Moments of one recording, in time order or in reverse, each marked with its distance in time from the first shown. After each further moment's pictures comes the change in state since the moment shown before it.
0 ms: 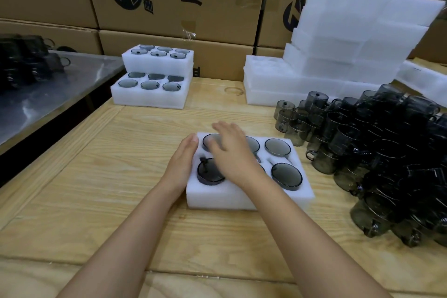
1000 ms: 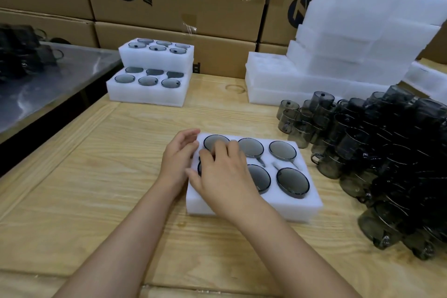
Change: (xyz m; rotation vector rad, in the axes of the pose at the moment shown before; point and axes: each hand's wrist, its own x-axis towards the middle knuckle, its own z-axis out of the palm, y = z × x) left_hand 0.021 -0.005 0.001 -0.143 0.118 0.095; right_hand -0.028 -0.020 0.016 -0.565 -0.058 -0.137
